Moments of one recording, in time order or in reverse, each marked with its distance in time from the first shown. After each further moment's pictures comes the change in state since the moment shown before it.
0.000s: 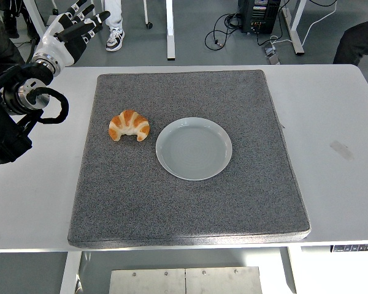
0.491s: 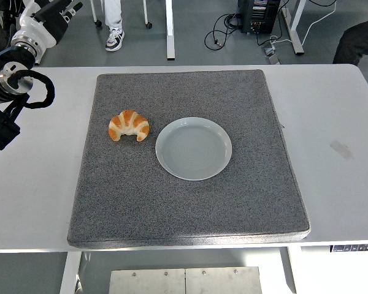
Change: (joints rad) left arm -0.019 0.045 -0.140 -0.005 -0.005 0.007 0.001; right arm 0.000 0.000 0.000 0.000 0.000 0.000 0.000
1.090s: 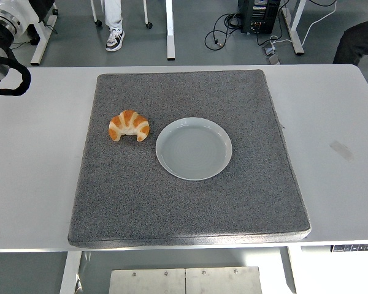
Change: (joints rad) left arm -0.044 0.207 0.124 -0.287 0.275 0.037 -0.003; right arm 0.000 0.000 0.000 0.000 0.000 0.000 0.000
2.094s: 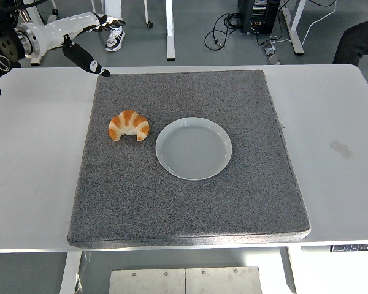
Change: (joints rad) left arm -0.259 0.093 0.731 -0.125 0.634 -0.017 -0.063; right arm 0.000 0.000 0.000 0.000 0.000 0.000 0.000
